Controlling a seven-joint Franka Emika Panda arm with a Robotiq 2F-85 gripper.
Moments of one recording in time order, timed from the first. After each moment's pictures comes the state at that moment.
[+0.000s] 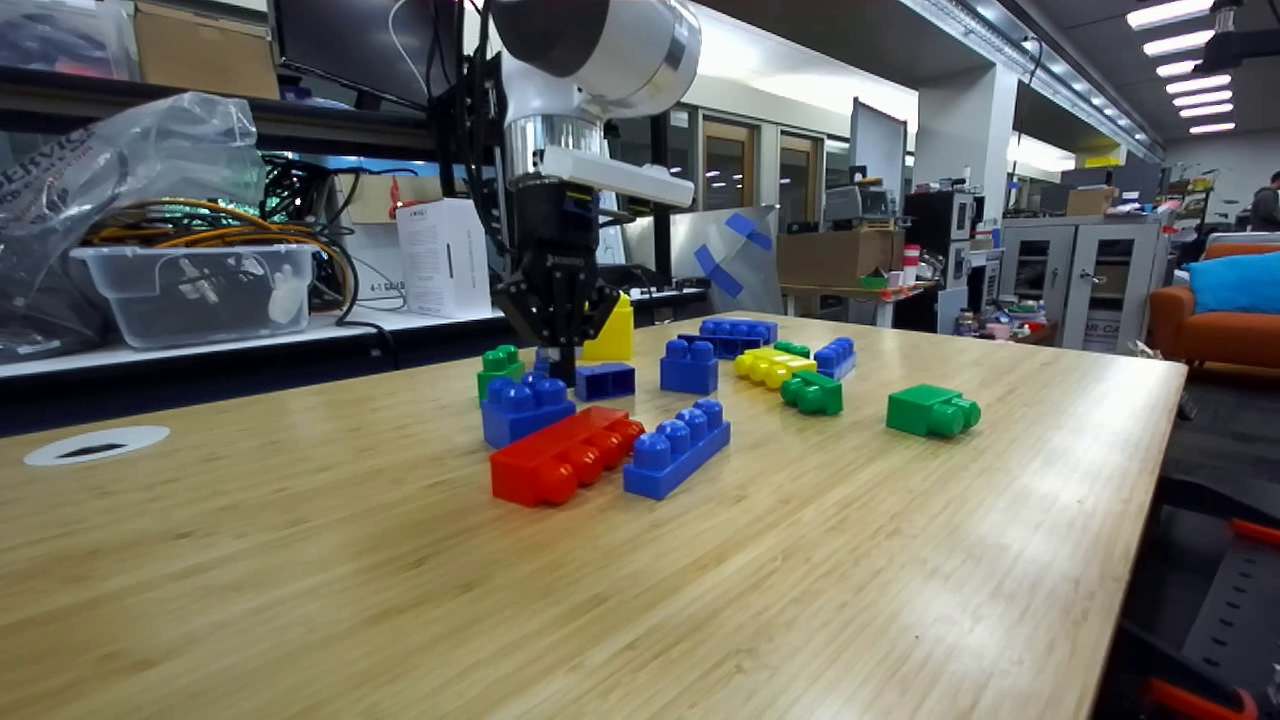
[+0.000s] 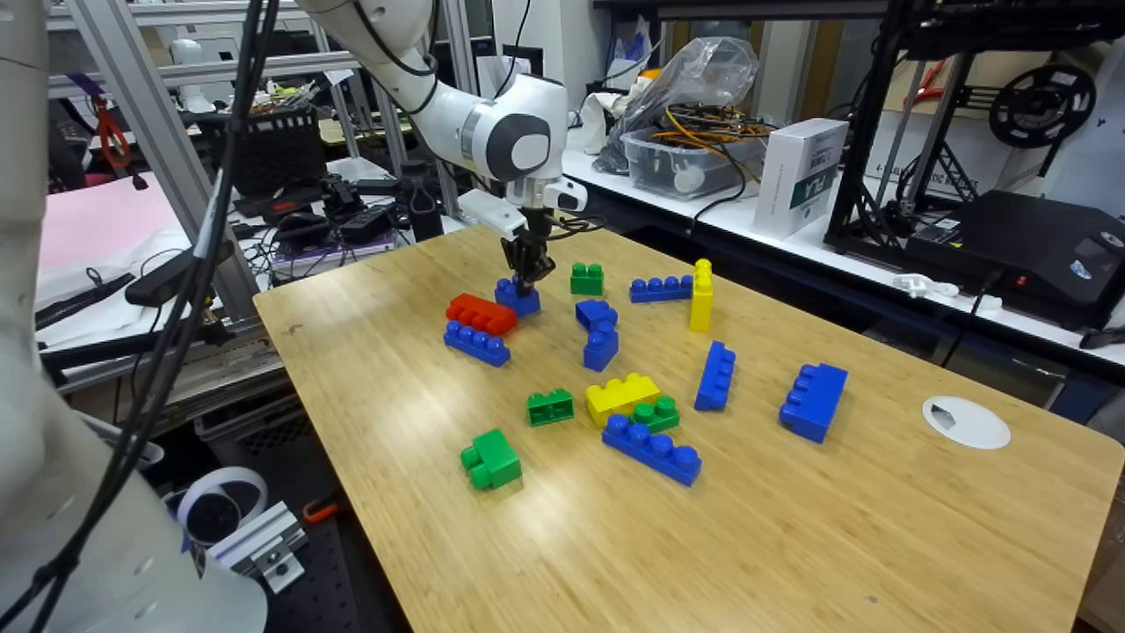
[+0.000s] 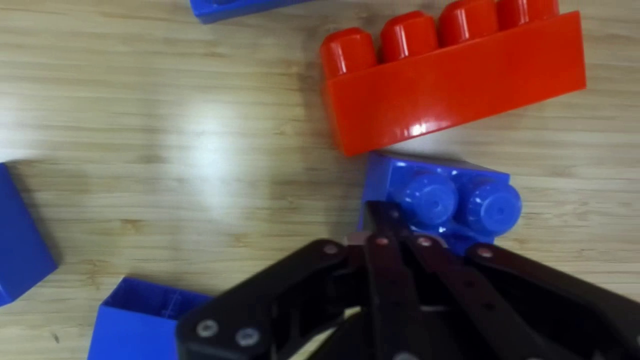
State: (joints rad) arm 0.29 0.46 0.16 -1.92 0.10 2.31 0.20
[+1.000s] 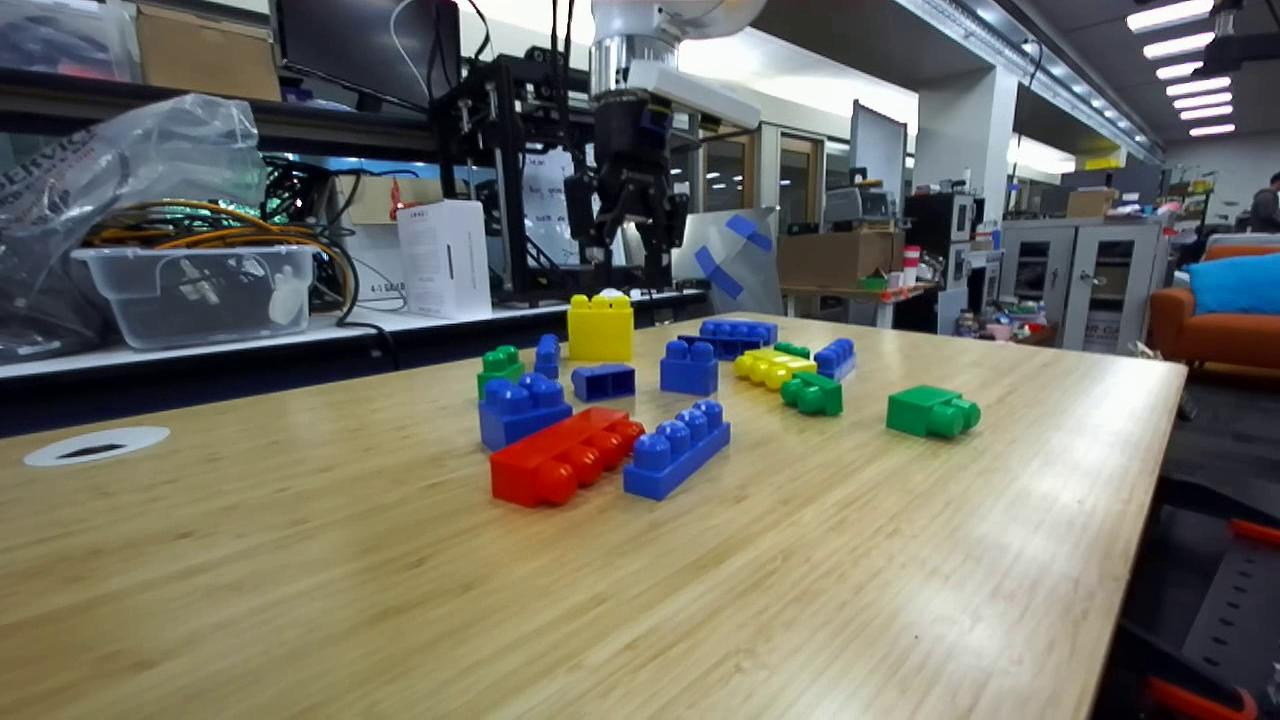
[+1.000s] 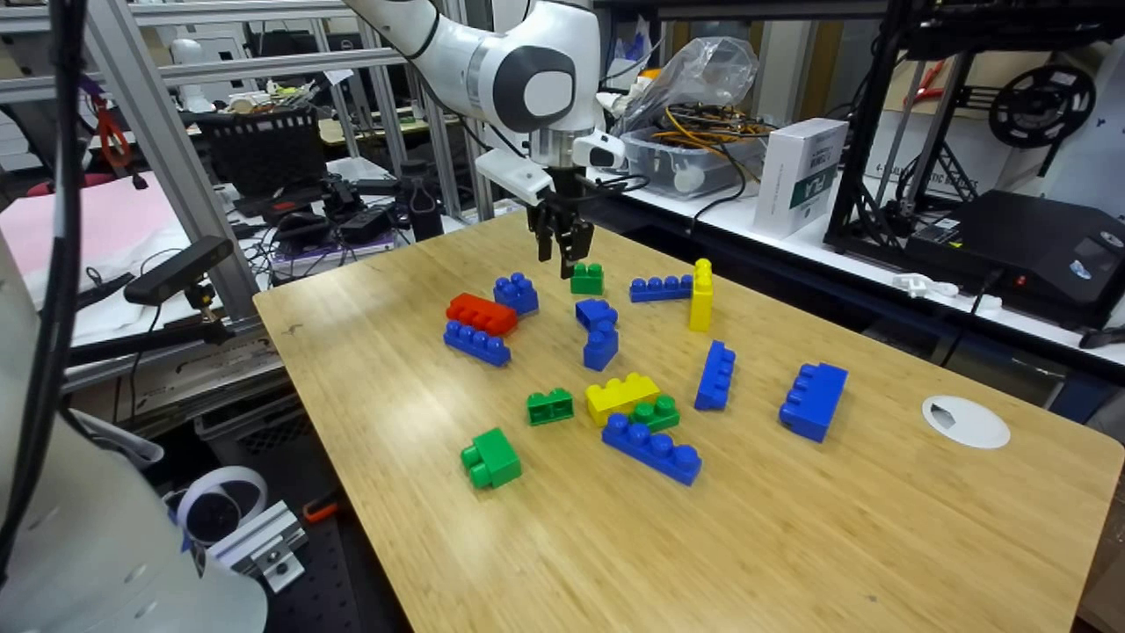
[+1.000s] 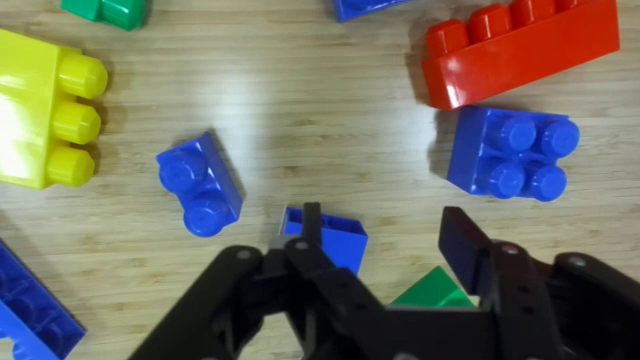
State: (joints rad) arm 0.18 0.25 0.13 -2.03 0.10 2.27 0.14
